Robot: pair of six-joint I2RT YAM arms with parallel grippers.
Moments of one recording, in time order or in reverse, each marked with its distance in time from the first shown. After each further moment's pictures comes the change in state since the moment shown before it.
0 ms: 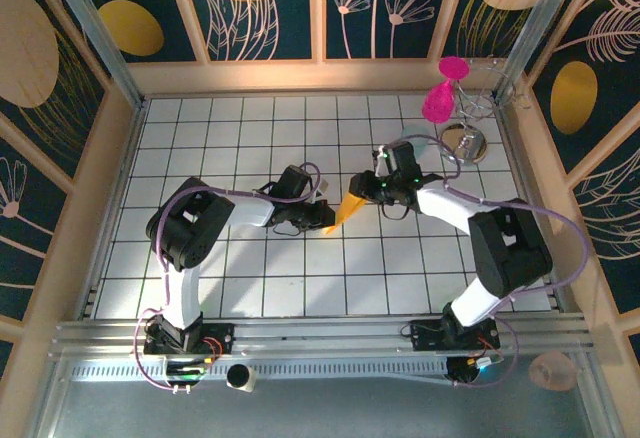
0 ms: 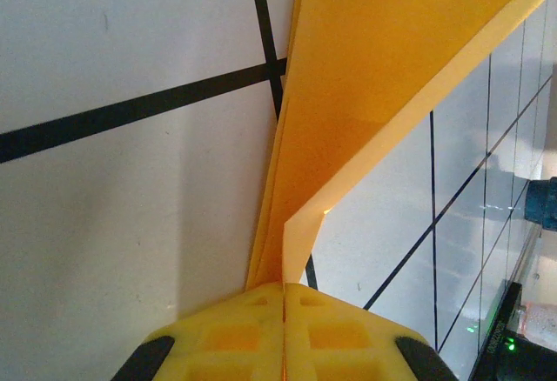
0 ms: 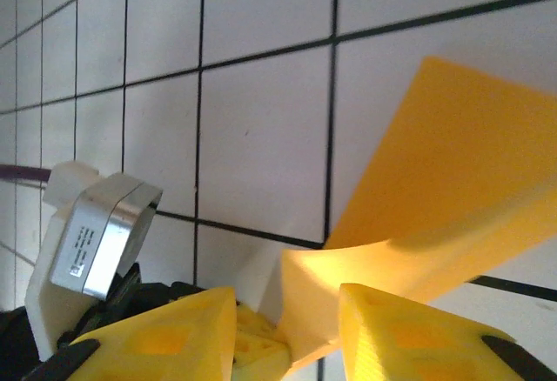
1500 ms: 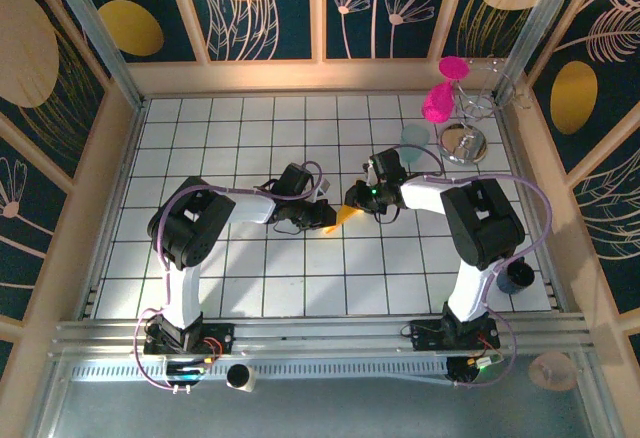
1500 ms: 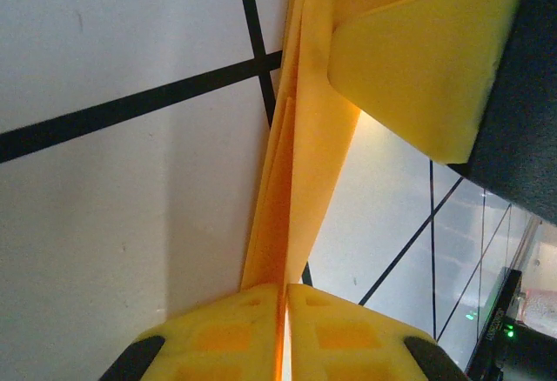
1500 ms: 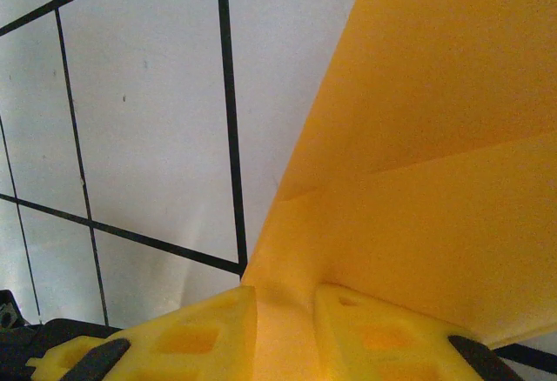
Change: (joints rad) left arm 0.001 0.013 0.036 -0.057 0.024 0.034; right arm 0.010 0.207 0.052 -0.010 -0.004 0.015
